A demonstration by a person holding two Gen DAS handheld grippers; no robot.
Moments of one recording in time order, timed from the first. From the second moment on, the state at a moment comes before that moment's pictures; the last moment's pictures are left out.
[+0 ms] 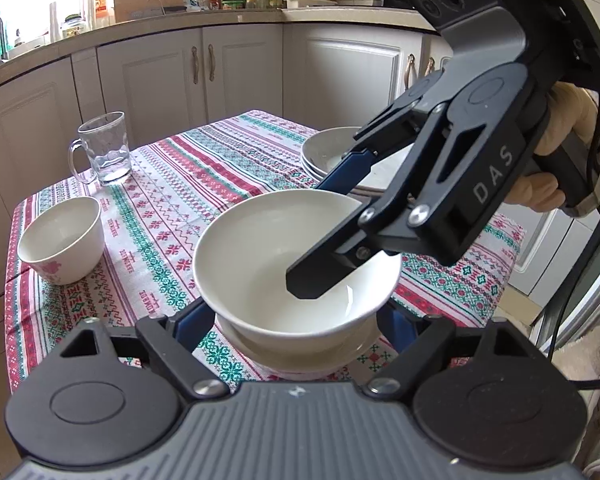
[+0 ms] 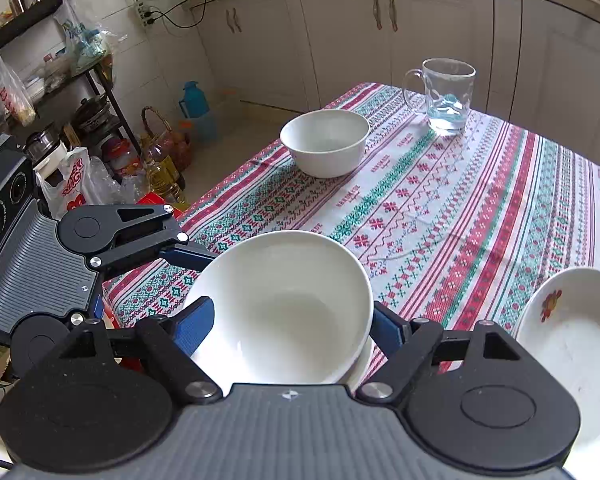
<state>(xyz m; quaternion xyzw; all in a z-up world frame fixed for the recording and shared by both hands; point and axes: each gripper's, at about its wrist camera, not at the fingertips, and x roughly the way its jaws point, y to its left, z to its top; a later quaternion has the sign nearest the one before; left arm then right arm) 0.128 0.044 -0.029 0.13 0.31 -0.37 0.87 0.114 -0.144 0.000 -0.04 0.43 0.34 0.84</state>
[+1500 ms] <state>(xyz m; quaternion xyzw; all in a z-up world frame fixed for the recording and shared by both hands) 0.121 0.054 -0.021 0.13 0.31 -0.36 0.87 0.100 -0.141 -0.002 -0.08 0.41 0.33 0.85</state>
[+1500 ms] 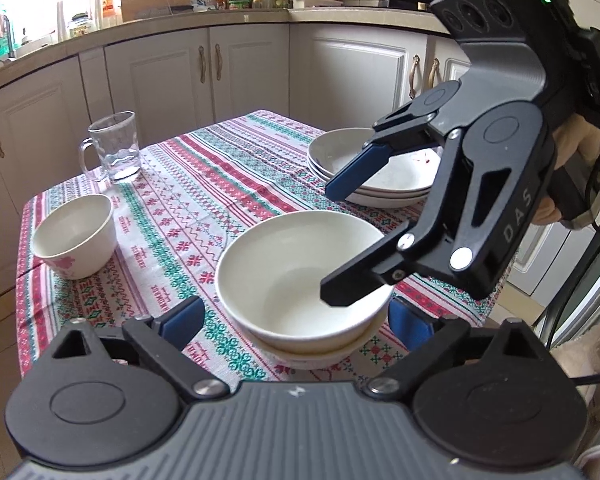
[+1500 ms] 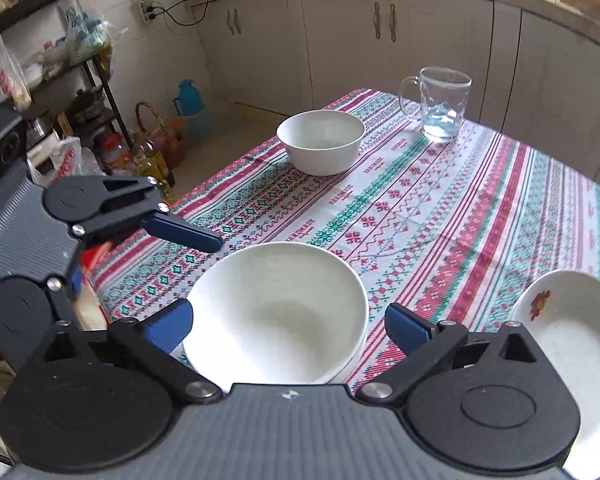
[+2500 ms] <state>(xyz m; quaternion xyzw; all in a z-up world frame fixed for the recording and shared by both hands) 0.207 0.147 -0.027 0.10 0.25 -0.16 0.95 0.178 -0.072 0.056 -0.18 0.34 0.27 0.88</state>
